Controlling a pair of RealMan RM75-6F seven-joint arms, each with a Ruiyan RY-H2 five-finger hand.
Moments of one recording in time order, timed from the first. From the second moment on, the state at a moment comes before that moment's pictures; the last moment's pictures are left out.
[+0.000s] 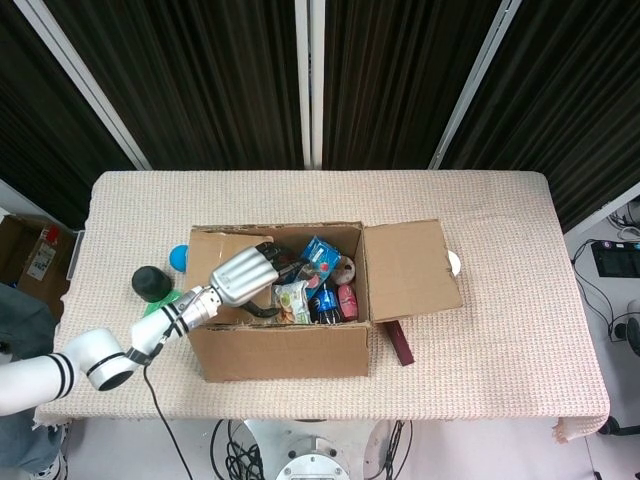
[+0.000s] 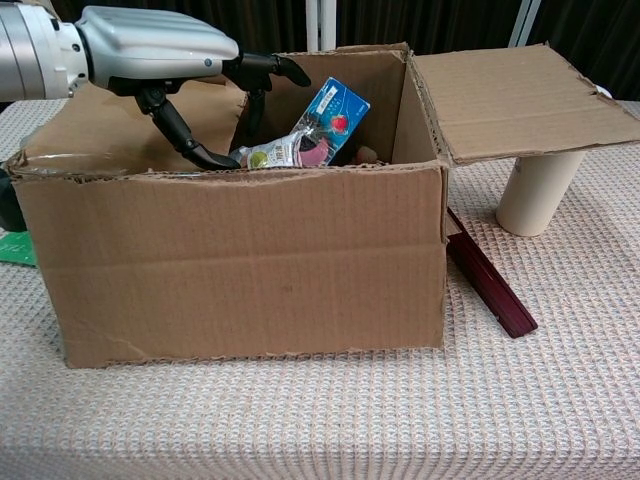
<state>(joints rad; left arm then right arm) -0.98 -1.30 -0.06 -1.47 1.58 0.85 -0.02 -0.02 -1.22 0.24 -1.31 -1.45 1.76 0.40</state>
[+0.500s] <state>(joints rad) -0.98 -1.21 -0.08 -1.55 1.56 0.84 0.06 -0.02 -1.22 0.24 -1.32 -1.45 1.75 0.39</state>
